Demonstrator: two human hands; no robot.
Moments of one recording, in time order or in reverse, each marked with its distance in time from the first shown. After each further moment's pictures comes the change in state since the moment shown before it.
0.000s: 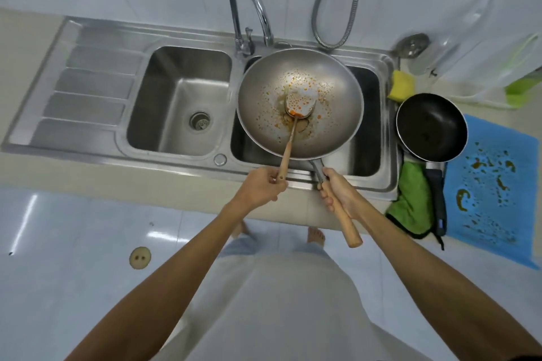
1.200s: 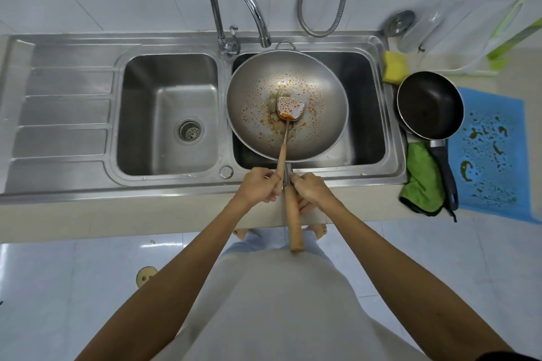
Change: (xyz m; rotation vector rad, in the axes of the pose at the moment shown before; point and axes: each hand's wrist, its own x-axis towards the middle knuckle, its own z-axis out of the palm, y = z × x) left_hand 0.036 -0.024 -0.051 -0.078 -0.163 -0.120; right_hand 0.012 -0.018 0.111 -0.382 0.168 -0.070
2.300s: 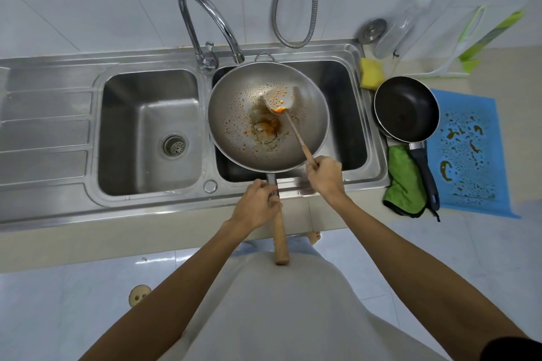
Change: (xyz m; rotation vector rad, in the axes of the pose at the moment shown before) left_hand 0.001 -0.004 0.034 0.594 0.030 0.333; right_hand 0.019 0.014 -0.066 0.012 0.496 -0.283
